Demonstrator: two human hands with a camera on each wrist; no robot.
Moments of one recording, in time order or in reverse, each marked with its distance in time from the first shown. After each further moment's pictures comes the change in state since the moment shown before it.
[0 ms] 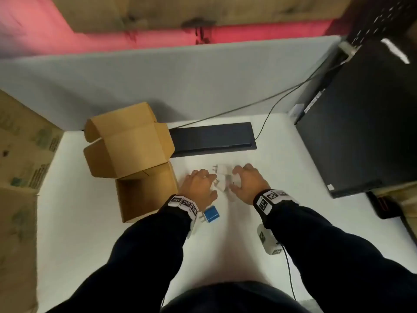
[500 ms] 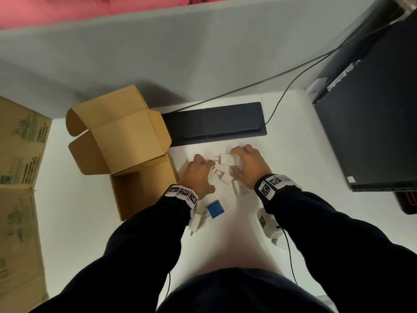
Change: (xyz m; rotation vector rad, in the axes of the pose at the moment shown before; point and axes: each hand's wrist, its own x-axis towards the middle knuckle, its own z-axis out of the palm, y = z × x) left_hand 0.037 -0.025 0.015 -0.094 -0.118 -0.164; right_hand 0.053 0.008 0.014 0.125 0.025 -0.041
